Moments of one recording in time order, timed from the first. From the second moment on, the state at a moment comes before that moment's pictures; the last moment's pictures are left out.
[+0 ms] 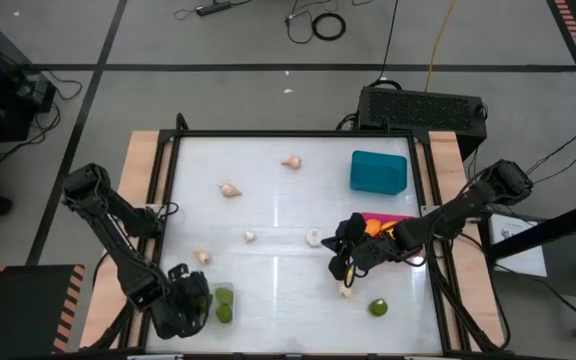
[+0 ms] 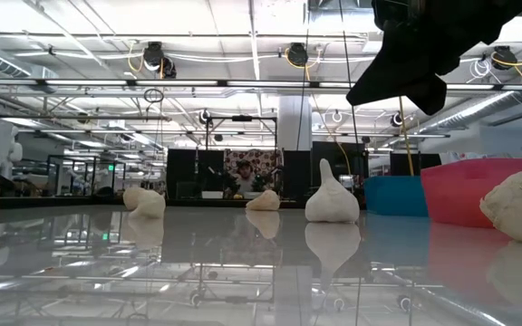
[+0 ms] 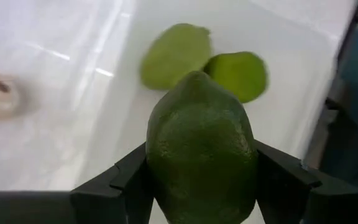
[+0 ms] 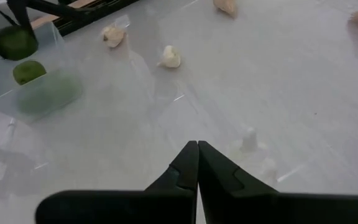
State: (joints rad) left arm -0.97 1.47 0.99 -0.79 -0.21 -1.36; right arm 0.44 1.41 0.77 -0.08 0.57 0.80
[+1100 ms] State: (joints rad) left arm -0.97 1.47 0.99 -0.87 -0.30 -1.35; right arm 0.44 1.41 0.77 -0.08 0.57 0.80
